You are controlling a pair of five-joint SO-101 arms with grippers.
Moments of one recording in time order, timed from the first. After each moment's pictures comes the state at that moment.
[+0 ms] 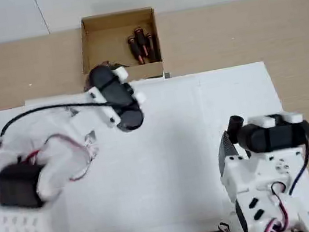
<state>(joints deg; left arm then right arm) 7.2 -41.9 4.5 99.6 -44.6 -7.6 -103.5 55.8 80.7 -10.1</state>
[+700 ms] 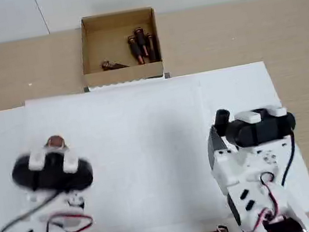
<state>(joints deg) -4.1 -102.7 58.7 71.8 -15.3 -11.7 -103.4 65.2 67.6 -10.1</state>
